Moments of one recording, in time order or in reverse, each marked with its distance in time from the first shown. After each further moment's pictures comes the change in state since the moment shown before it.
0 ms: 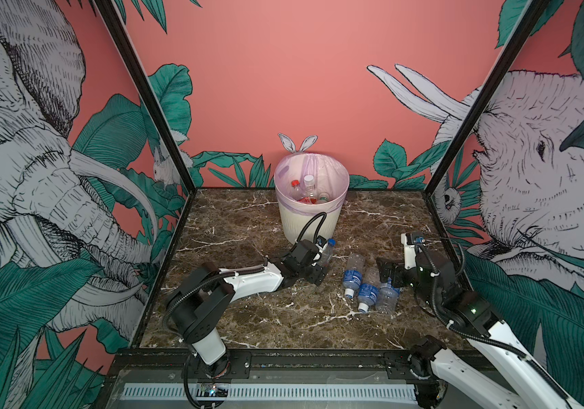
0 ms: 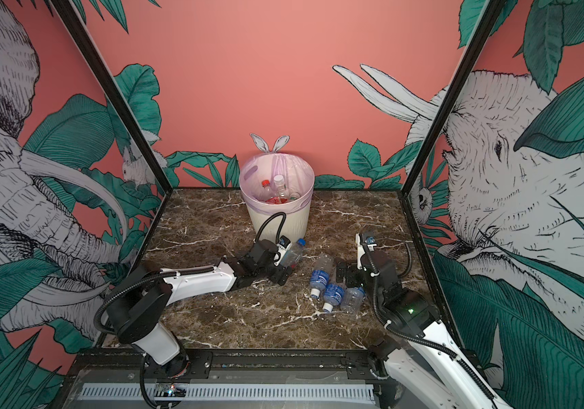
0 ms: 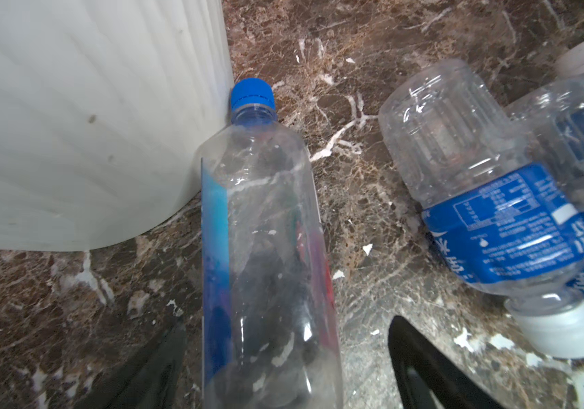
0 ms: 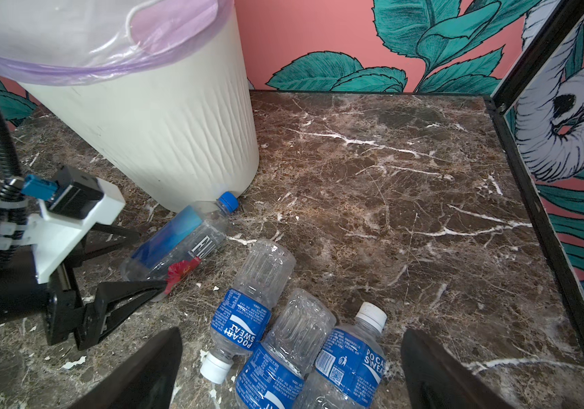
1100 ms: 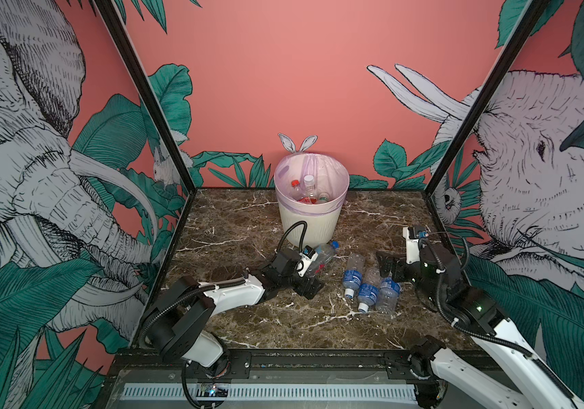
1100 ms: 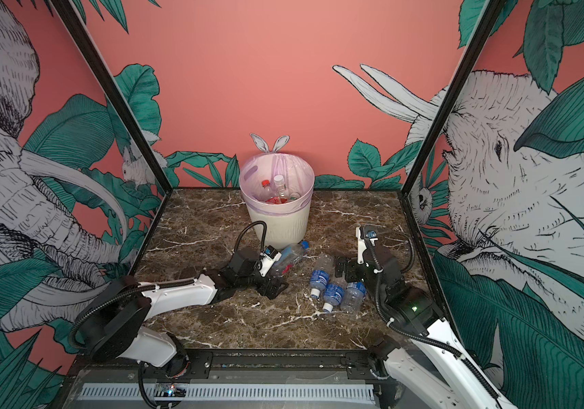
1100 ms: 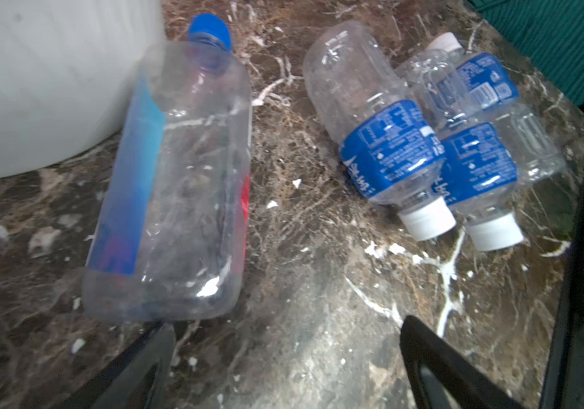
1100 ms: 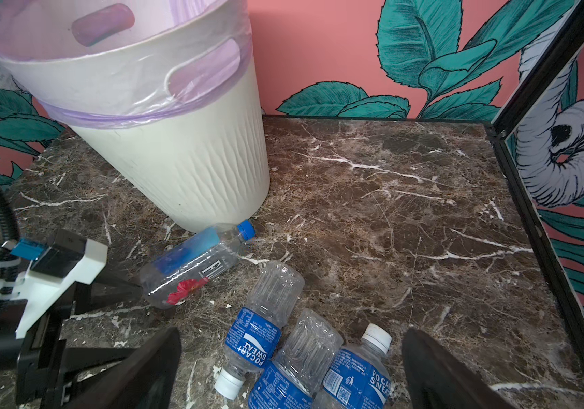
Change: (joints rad) left arm 0.054 -0.199 -0.255 0.121 0.323 -0.051; right arm 0.011 0.028 0.079 0.004 0.000 -0.012
